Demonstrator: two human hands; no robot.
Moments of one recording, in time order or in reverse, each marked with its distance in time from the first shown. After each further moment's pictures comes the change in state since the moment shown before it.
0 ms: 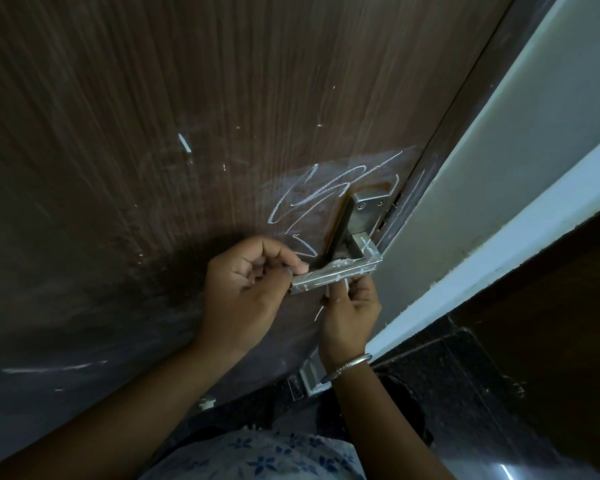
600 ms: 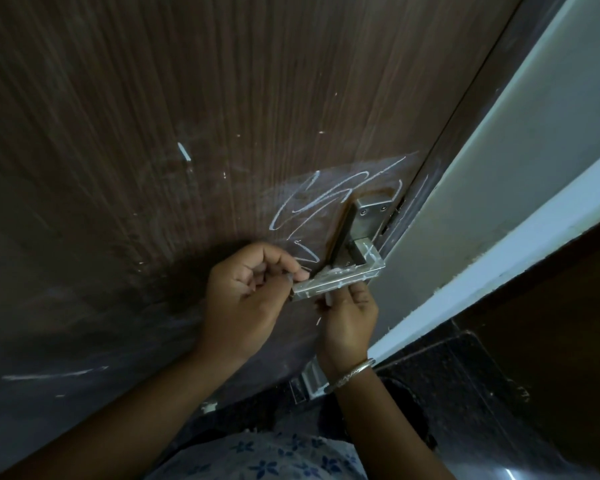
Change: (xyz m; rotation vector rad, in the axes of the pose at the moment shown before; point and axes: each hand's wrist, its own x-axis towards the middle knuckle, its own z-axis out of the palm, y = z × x) left_hand 0.001 -0.002 -0.001 -0.004 -0.012 -0.019; right_hand -0.002 -0.011 0.007 0.156 -0.051 0.203
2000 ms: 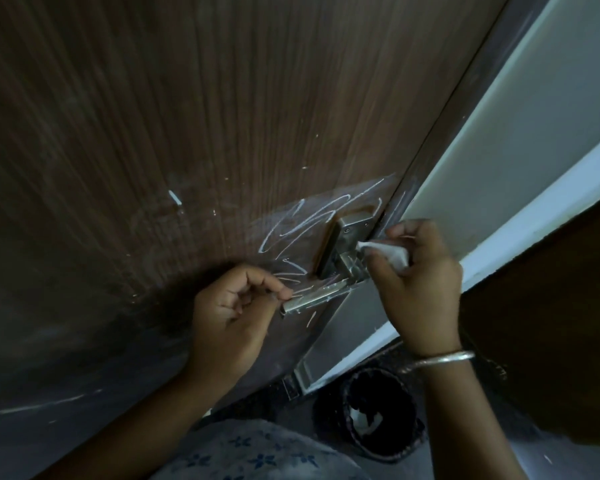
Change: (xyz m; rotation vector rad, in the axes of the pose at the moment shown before) left_hand 0.000 0.007 -0.006 0.012 0.014 -0.029; right_hand 0.007 -0.137 -0.013 -1.018 -0.116 -0.735
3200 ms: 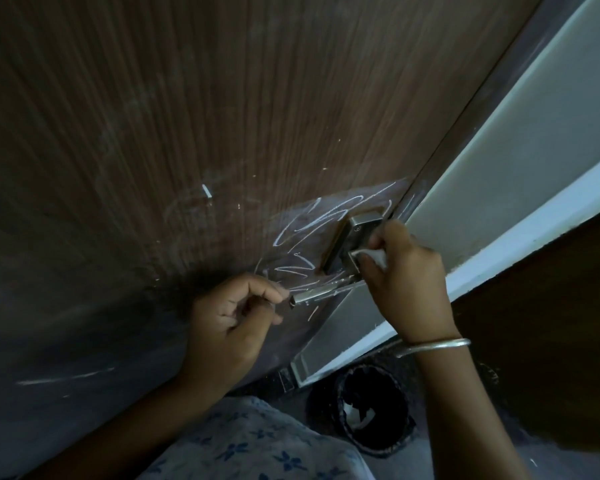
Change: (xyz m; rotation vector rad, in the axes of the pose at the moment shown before) left_hand -0.015 -0.001 -0.017 0.041 0.004 0.046; right_hand 0.009 -0.017 -0.001 -0.272 -0.296 -0.157
